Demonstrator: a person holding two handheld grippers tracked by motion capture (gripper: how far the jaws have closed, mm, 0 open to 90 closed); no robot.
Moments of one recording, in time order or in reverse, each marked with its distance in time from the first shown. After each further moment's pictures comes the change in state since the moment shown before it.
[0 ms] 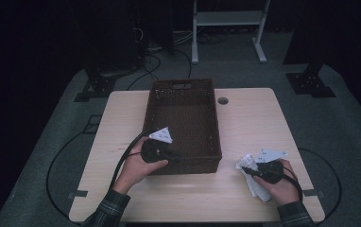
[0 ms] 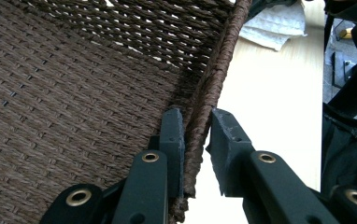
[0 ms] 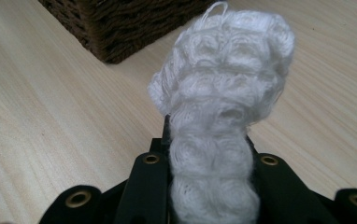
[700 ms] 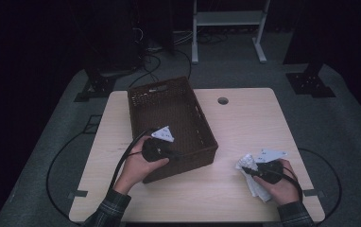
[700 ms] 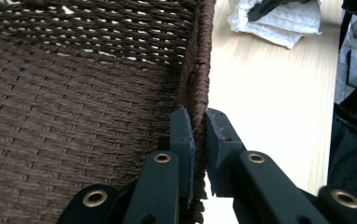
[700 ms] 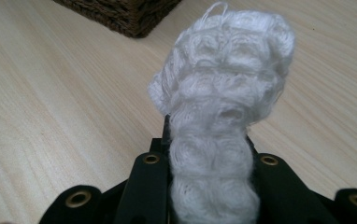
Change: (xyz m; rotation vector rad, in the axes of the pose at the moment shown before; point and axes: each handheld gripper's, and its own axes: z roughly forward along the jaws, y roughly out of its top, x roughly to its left) left arm -0.006 0.010 0.002 0.038 0.036 -0.016; right arm 0.000 0.000 0.000 0.005 -0.002 -0.009
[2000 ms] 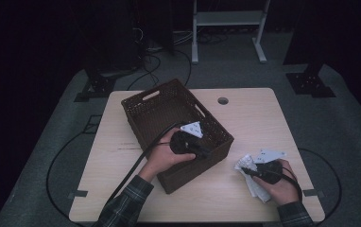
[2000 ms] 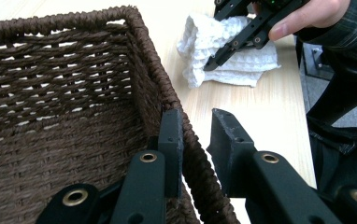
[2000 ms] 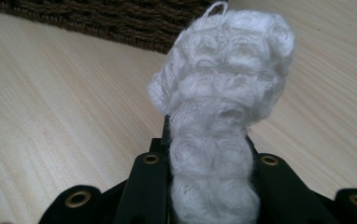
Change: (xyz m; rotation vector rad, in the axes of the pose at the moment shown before) left arm -0.006 0.054 0.051 -0.051 -0.176 0.169; right arm 0.001 0.000 0.002 -0.004 0.008 0.000
